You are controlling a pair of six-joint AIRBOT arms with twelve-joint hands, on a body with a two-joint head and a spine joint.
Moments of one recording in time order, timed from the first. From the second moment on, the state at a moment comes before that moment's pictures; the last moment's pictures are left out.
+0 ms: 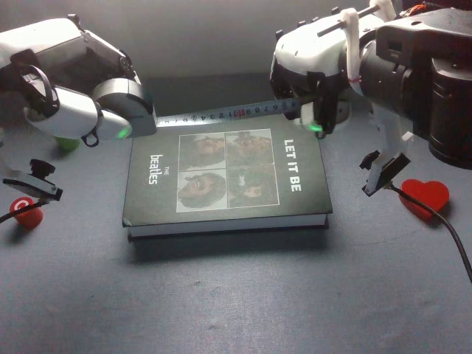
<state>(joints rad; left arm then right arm) 0.43 -0.83 1.05 -1.11 -0.24 1.48 -0.10 -1.31 1.07 1.80 0.61 -2.76</state>
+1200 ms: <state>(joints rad) 0.44 -0.83 1.05 -1.12 -0.25 1.48 -0.10 -1.30 1.08 1.78 0.58 -2.76</state>
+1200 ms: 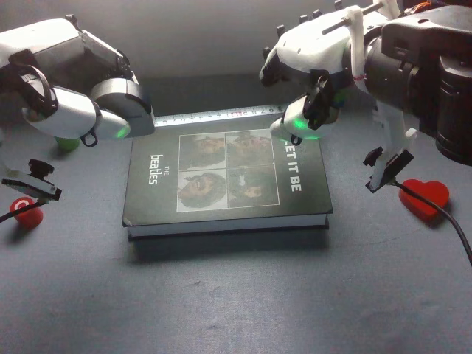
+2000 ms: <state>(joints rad) 0.44 -0.83 1.05 -1.12 -0.25 1.48 -0.09 -1.30 1.08 1.73 0.58 -2.73</state>
